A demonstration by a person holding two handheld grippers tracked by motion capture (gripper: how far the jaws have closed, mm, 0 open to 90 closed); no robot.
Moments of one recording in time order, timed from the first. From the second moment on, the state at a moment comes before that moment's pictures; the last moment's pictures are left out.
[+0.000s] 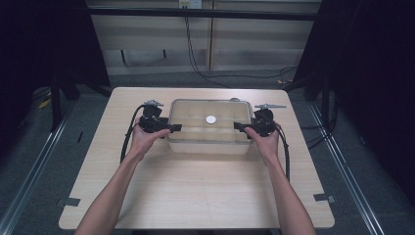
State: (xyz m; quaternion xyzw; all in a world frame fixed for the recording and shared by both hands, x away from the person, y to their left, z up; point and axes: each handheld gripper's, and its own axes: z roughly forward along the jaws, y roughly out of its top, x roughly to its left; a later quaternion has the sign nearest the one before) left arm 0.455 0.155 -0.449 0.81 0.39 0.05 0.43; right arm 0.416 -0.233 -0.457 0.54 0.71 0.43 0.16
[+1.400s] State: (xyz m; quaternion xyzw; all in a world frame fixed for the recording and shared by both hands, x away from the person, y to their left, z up) left arm 0.451 0.162 -0.443 0.79 0.39 0.06 0.47; right arm 0.406 -0.249 -0.448 0.54 0.66 0.51 0.13
